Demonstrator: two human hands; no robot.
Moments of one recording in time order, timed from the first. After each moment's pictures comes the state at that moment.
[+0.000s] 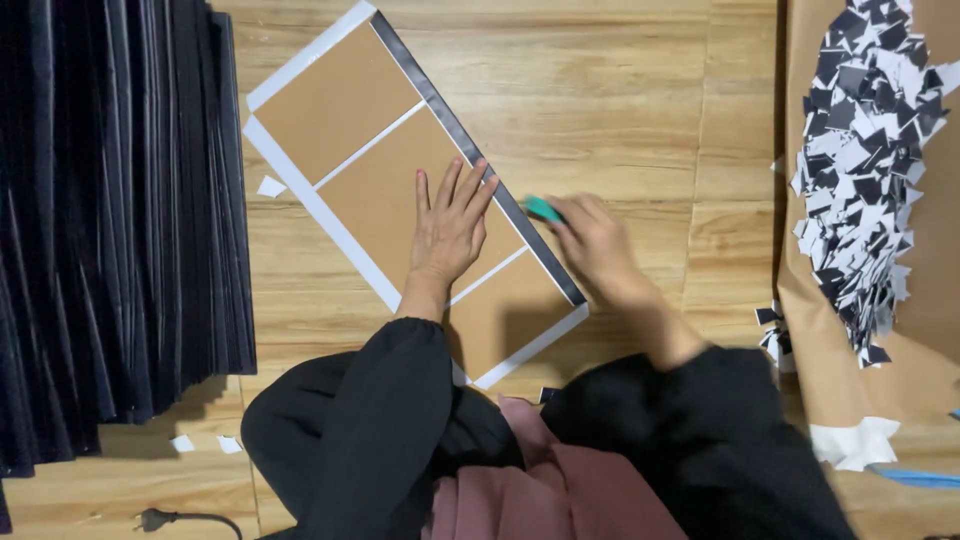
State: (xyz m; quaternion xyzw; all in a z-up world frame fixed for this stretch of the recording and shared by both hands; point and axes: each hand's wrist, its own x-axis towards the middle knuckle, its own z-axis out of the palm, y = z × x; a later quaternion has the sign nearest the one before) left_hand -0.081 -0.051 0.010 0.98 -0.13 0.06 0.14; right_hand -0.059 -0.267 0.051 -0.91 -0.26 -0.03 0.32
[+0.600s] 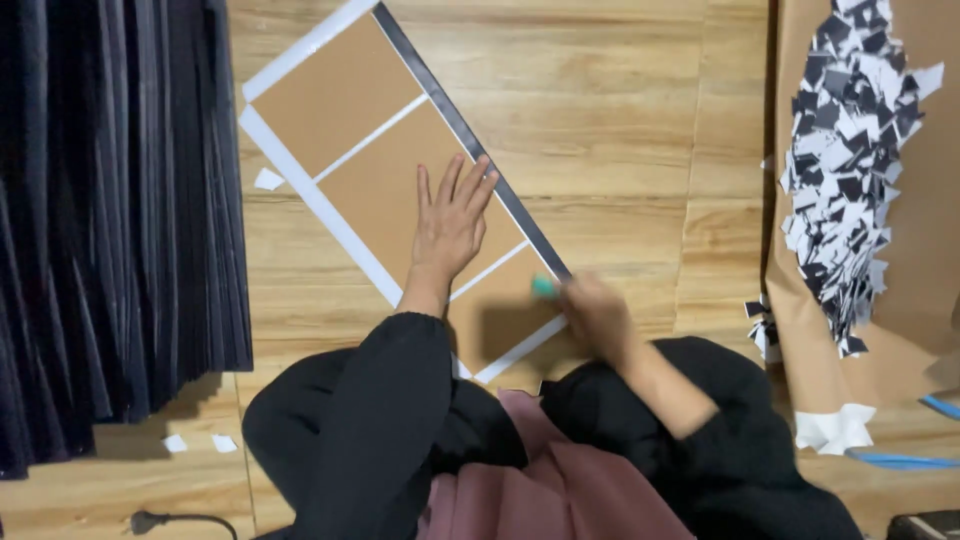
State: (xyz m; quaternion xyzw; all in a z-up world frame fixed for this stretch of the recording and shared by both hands) left_hand -0.086 -0.050 0.007 0.98 -0.13 0.05 0.14; right_hand -0.173 -0.316 -0.003 -0.94 -0.30 0.03 0.15
